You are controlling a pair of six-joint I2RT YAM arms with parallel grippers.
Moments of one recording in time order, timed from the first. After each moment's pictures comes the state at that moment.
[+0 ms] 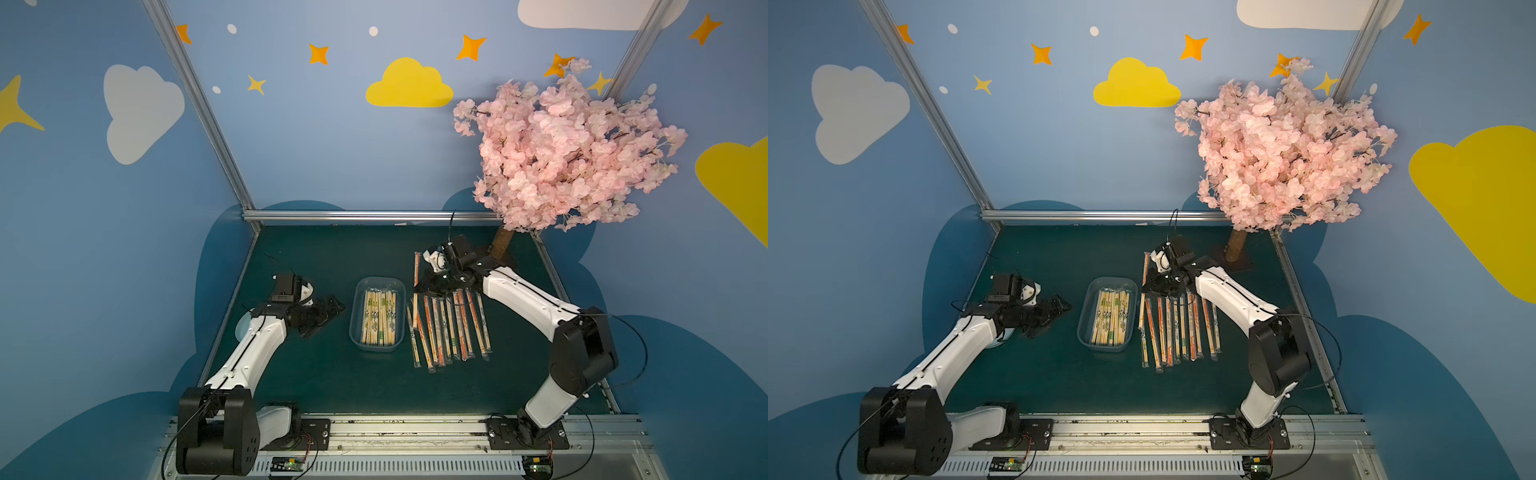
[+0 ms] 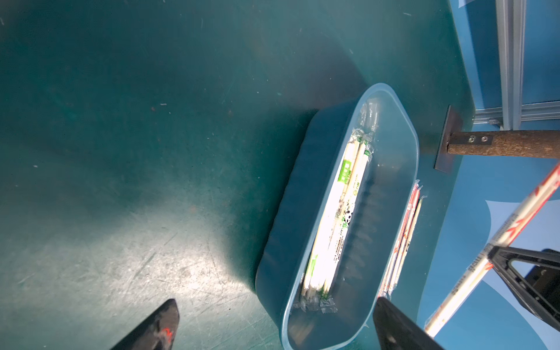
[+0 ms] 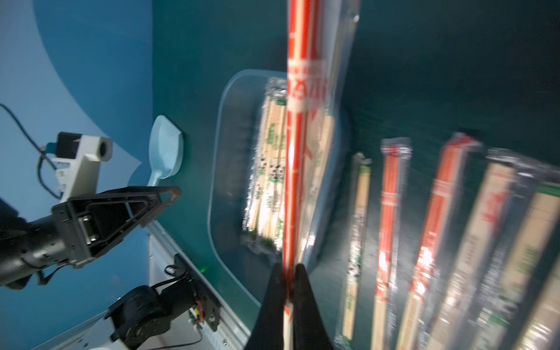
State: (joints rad) left arm -0.02 1.22 0.77 -0.61 0.47 -0.59; right arm 0.52 1.66 1.32 -0.64 -0.45 0.54
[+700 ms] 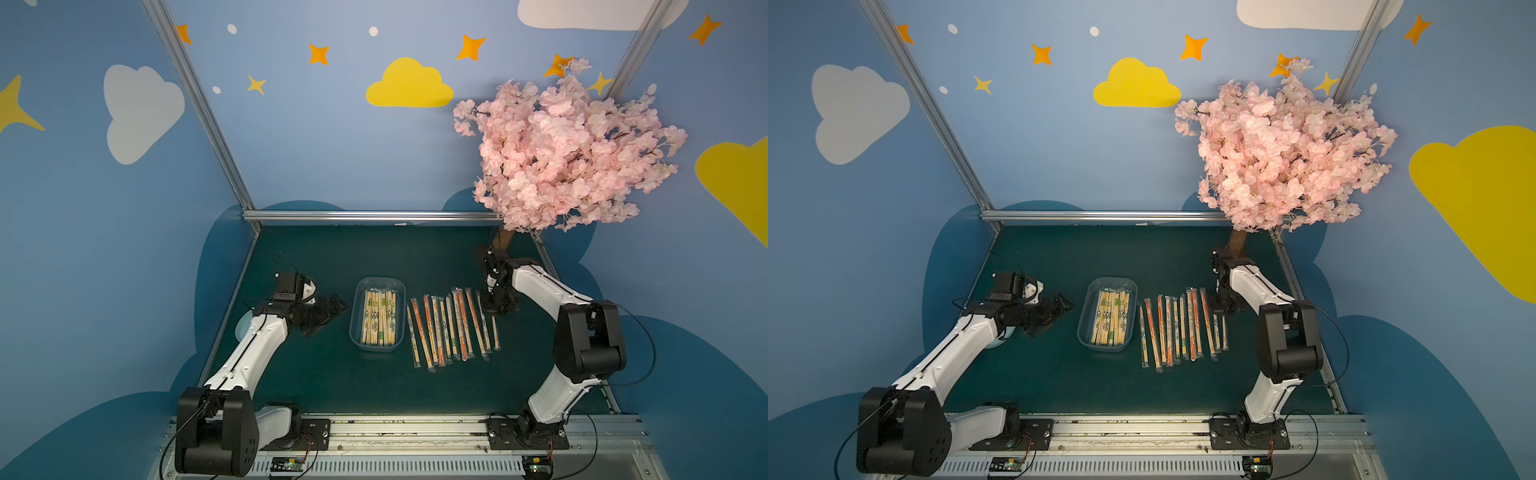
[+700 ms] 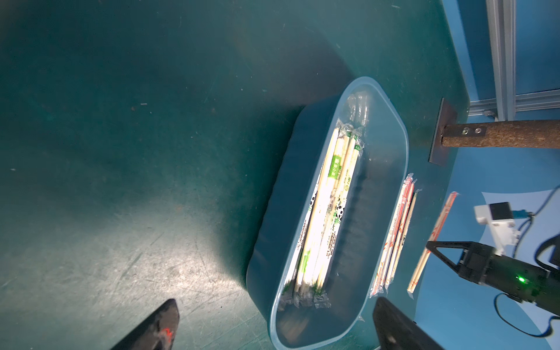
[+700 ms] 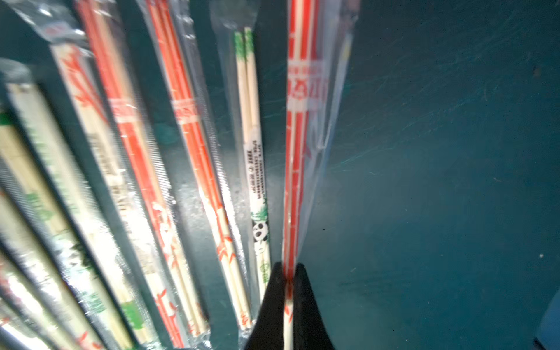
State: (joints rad) left arm -0.04 1.22 0.80 -0.62 0.48 -0.59; right arm 0.21 1.76 1.23 -1.00 0.13 0.20
